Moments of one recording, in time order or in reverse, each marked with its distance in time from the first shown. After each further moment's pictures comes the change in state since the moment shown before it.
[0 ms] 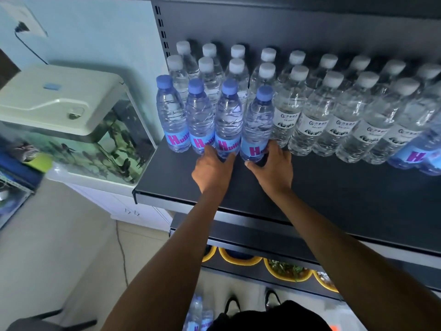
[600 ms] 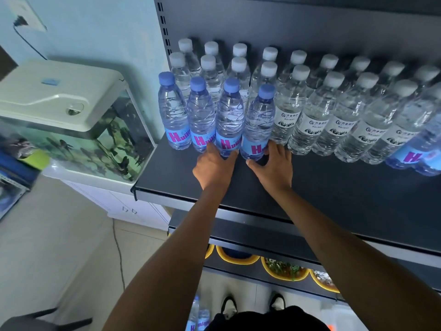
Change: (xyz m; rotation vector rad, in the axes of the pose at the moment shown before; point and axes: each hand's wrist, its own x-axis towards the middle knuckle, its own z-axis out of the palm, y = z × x) left_hand -0.002 0.005 -0.004 0.009 0.002 -0.003; right_hand -0.001 0.005 0.001 -0.011 0.002 -0.021
